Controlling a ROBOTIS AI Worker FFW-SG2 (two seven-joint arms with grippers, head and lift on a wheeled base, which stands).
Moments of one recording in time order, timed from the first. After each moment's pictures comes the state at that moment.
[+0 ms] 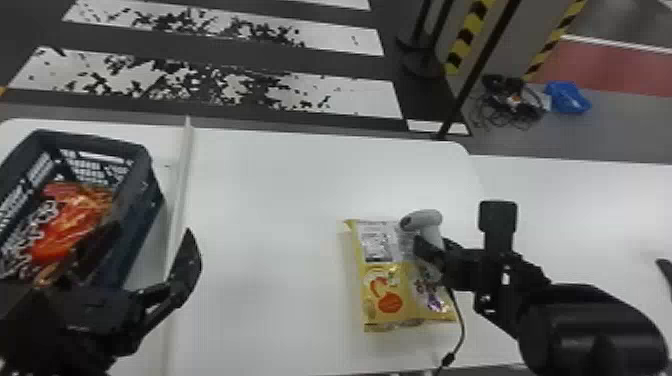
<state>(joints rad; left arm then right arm) 0.69 0.22 -0.13 -2.15 0.19 0.00 0.01 0.25 -0.25 -0.14 -1.85 -0.23 0.79 0.20</state>
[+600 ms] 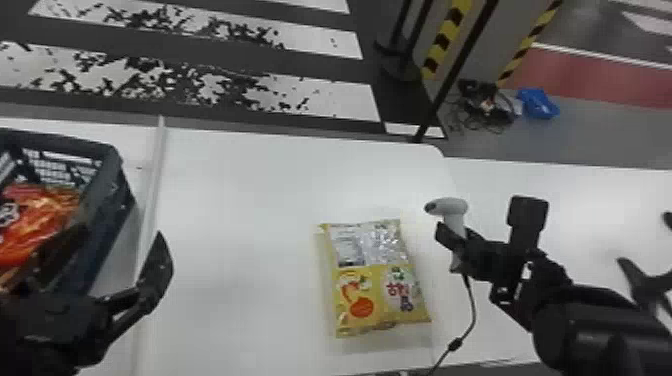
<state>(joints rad) 0.69 0.22 -0.13 -2.15 0.19 0.00 0.01 0.26 -0.29 -0.30 -1.81 -0.28 0.69 0.21</state>
